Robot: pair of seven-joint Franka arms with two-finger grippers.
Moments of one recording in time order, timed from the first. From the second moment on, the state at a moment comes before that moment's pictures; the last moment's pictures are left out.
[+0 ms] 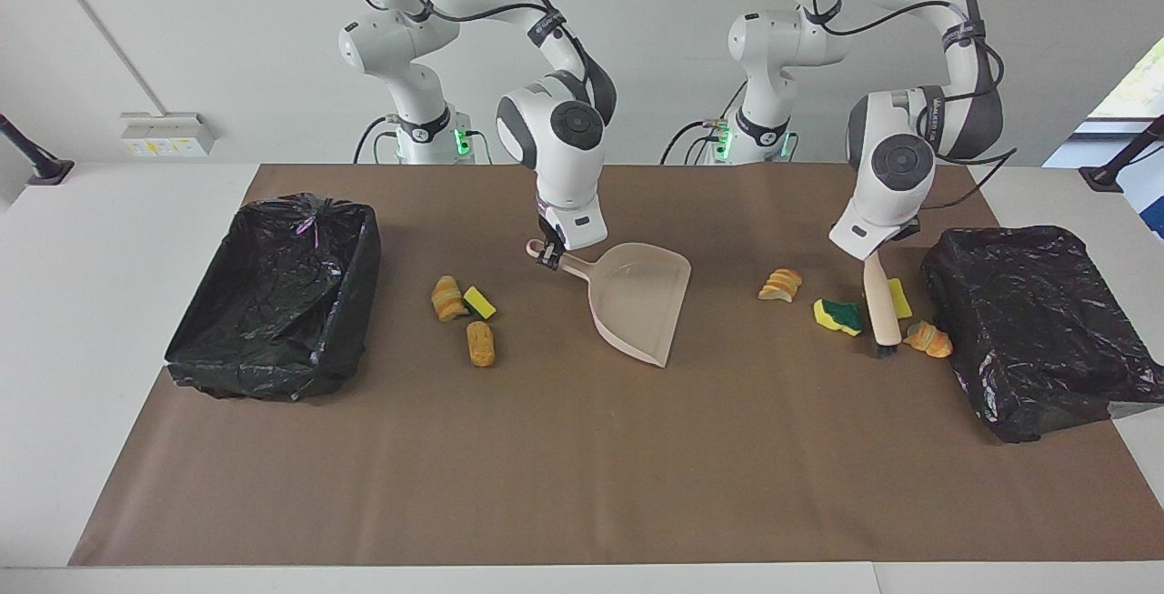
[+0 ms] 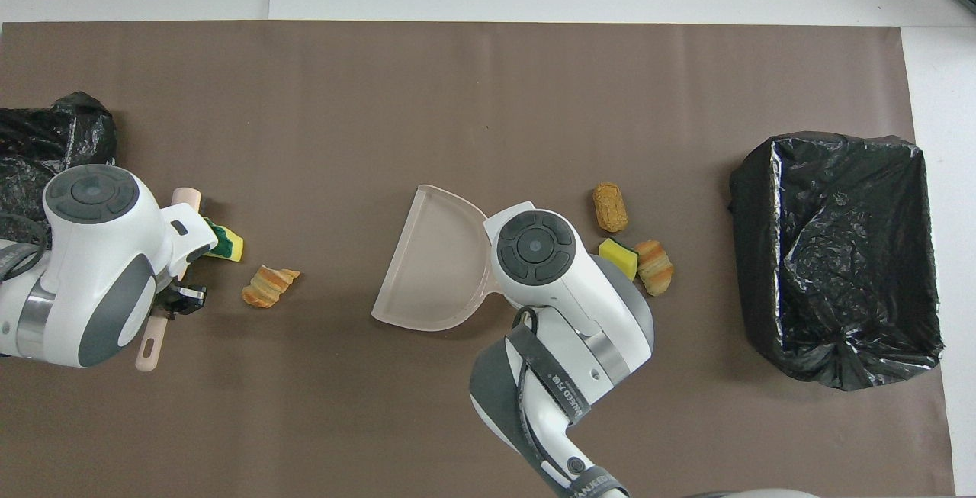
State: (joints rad) left arm -0.14 0.01 -0.02 -2.18 0.30 1.84 -0.17; right arm 0.63 0.25 -0.03 -1.92 -0.03 2.02 -0.58
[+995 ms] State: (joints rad) left arm -0.10 0.01 0.02 -1.99 0.26 1.70 -0.16; right arm 0.63 0.25 -0.04 -1.92 -0.03 2.02 -0.66
